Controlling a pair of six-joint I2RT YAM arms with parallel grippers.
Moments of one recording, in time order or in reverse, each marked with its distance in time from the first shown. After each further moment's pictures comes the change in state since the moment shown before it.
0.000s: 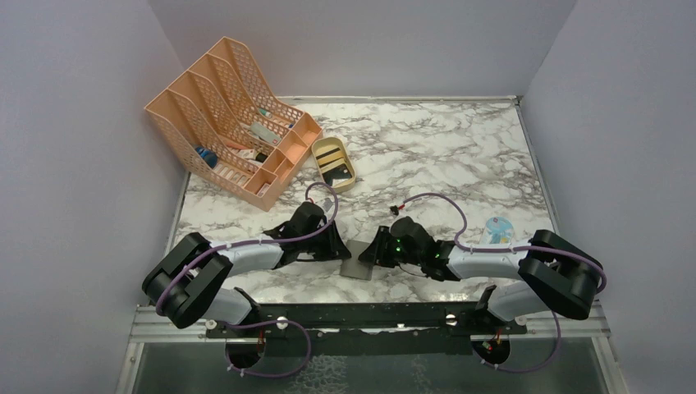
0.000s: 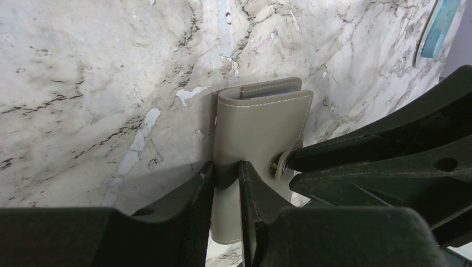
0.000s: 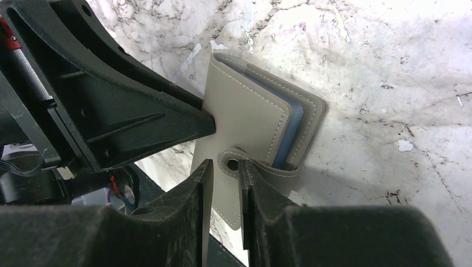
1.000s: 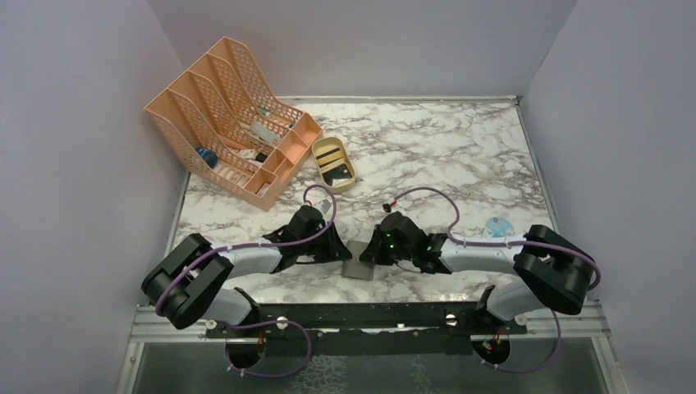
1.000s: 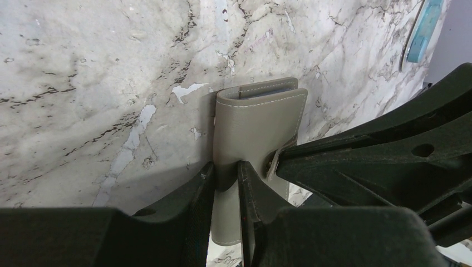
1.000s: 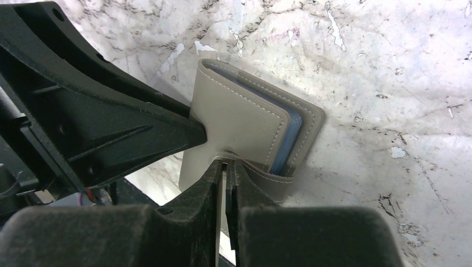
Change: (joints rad) left arm -0.013 -0.005 -0.050 0.094 -0.003 -0.063; right arm 0.003 0.057 0.090 -0.138 0.017 -0.049
